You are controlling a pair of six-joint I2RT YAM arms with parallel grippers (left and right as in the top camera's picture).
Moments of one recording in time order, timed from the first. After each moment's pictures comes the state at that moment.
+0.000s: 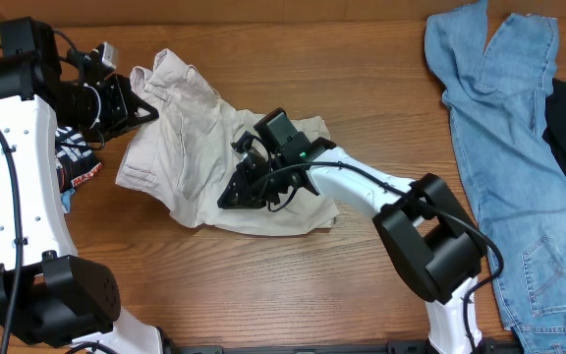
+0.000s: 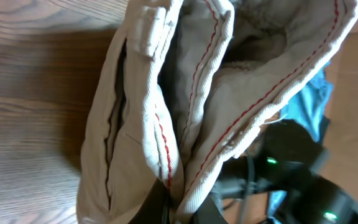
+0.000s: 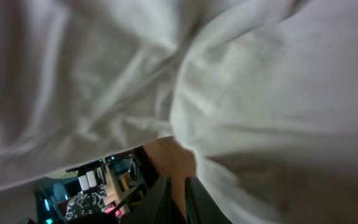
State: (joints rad) left arm 0.25 1.79 1.87 -1.39 0.64 -0.10; right arm 0.68 2.12 1.40 -0.32 -0.91 0.69
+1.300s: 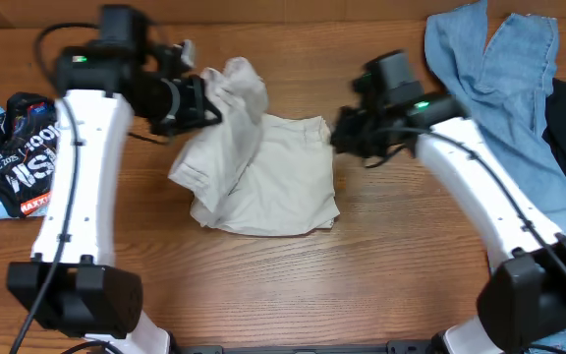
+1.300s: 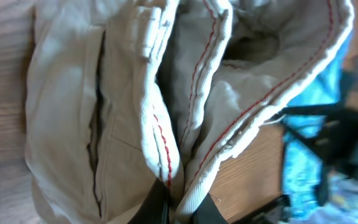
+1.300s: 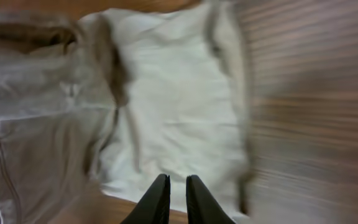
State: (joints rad) left arm -0.09 1.79 1.87 -1.33 0.49 -0.24; right arm 0.29 1.72 1.48 -0.93 -0.38 0.49
